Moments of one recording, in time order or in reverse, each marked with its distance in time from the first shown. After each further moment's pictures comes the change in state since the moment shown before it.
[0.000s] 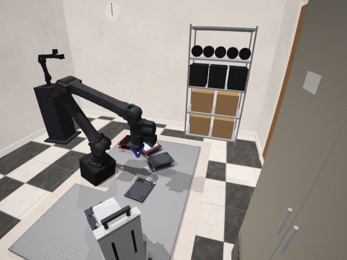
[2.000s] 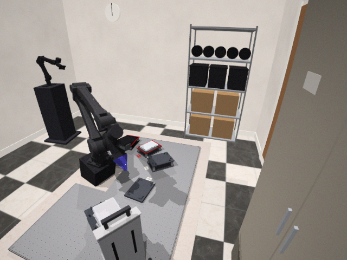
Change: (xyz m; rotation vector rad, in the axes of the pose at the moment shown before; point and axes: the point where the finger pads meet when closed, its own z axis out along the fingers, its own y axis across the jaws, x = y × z) arm 0.002 -0.124 -0.006 0.174 -0.600 0.258
